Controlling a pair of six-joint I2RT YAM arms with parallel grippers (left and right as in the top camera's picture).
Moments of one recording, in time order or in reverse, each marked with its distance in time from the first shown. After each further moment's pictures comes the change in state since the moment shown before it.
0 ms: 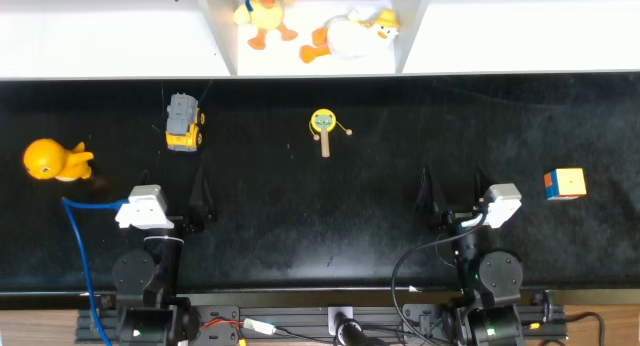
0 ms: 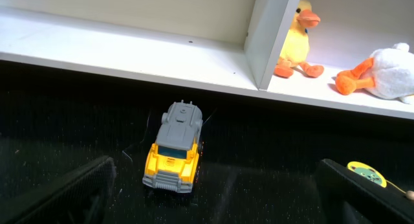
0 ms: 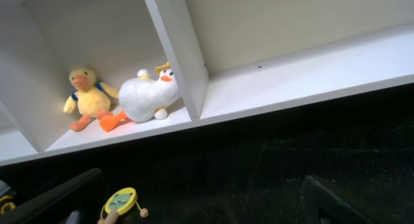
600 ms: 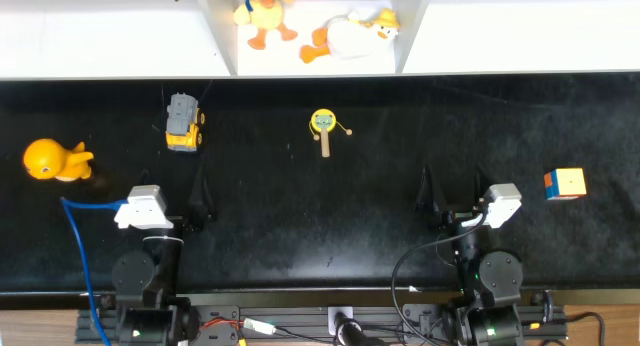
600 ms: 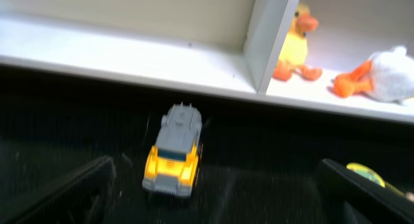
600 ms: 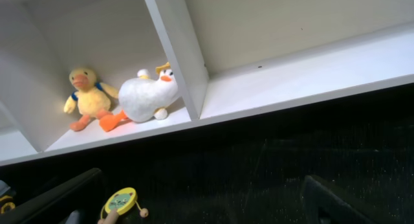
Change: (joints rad) left arm 0.000 0.000 0.004 0.003 0.000 0.000; right arm 0.000 0.000 0.000 0.000 0.000 0.000
